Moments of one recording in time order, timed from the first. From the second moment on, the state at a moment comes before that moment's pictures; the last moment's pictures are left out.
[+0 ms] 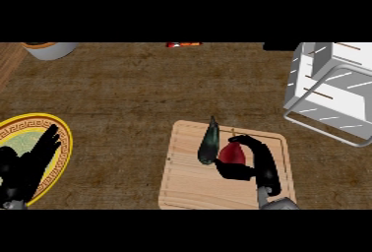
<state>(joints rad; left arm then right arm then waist) 0.06 0.30 0.18 -1.40 0.04 -0.11 0.15 -0.06 -0.02 0.31 -1.46 0.31 -0.35 0.65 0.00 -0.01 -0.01</state>
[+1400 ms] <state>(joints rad) 0.04 0.29 0.19 -1.39 0.02 -0.12 0.17 -0.81 -0.01 0.49 -1.36 1.19 -0.12 1.21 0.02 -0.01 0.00</state>
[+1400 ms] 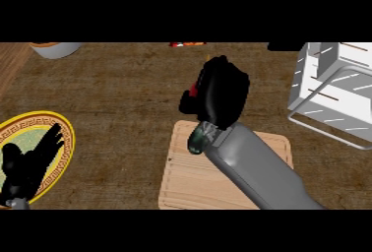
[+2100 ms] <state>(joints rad) 0.05 0.28 0.21 -1.39 0.02 -0.12 0.14 -0.96 -0.08 0.15 -1.35 1.27 -0.06 1.08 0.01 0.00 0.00</state>
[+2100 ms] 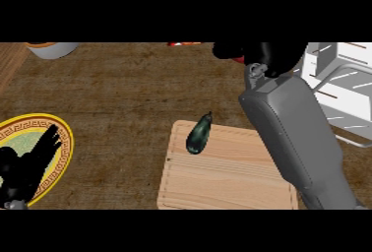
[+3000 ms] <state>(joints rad) 0.02 0.28 0.21 -1.37 0.01 -0.14 0.14 -1.09 -0.34 -0.25 -0.88 0.99 -0.39 0.58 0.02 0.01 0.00</state>
